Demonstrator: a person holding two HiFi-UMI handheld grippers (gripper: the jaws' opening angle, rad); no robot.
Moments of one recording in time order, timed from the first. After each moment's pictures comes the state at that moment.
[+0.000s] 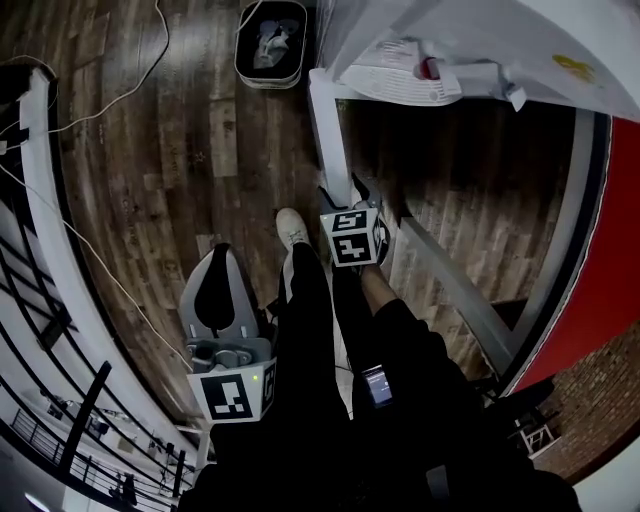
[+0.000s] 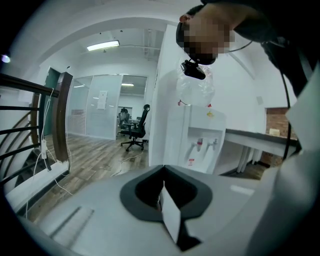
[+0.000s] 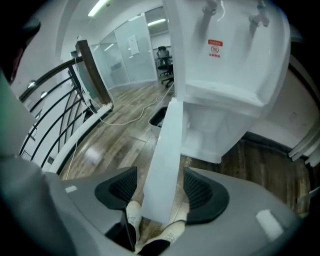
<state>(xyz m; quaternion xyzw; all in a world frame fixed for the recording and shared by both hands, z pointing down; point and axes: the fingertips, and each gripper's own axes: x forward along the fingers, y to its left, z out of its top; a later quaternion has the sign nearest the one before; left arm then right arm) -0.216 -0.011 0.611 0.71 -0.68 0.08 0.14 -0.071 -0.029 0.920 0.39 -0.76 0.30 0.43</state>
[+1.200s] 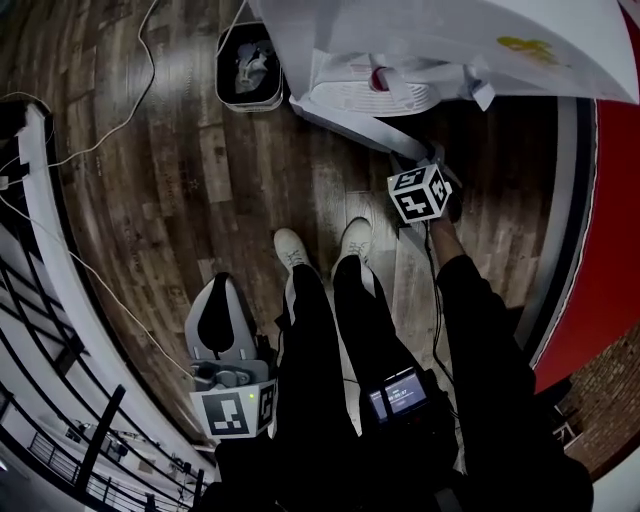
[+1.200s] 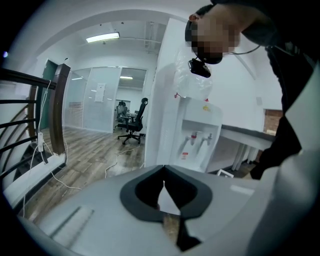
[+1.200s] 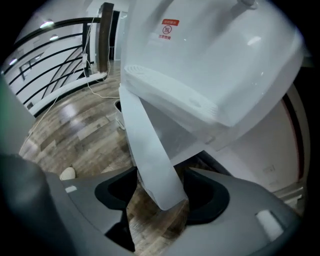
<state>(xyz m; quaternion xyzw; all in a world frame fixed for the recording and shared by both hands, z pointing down) -0.192 -0.001 0.639 0.71 -0.66 0.12 0.19 0.104 -0.164 0.937 0.40 -0.73 0.10 0.55</state>
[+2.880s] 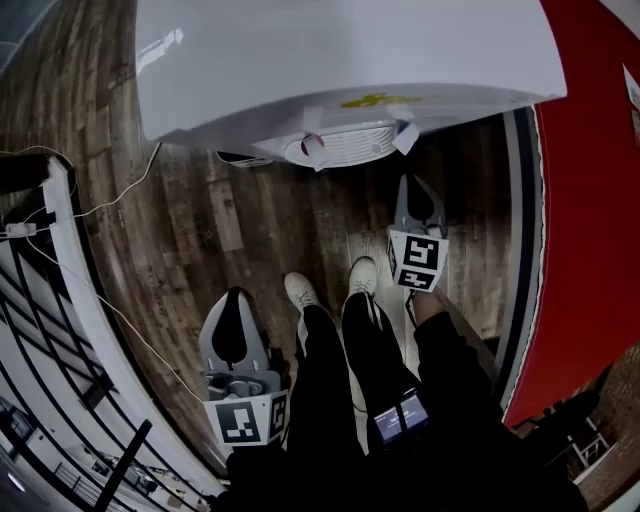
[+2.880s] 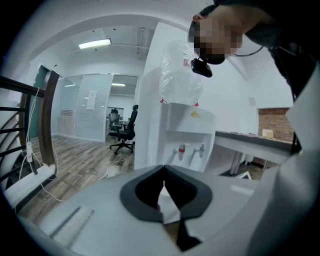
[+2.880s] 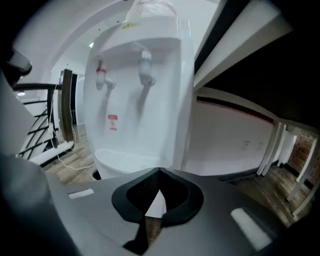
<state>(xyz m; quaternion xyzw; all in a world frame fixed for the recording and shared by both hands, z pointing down) -0.137 -0.058 0.603 0.74 -0.65 0.10 0.13 0.125 -0.185 0.806 0.62 -0.74 0.13 0.21</state>
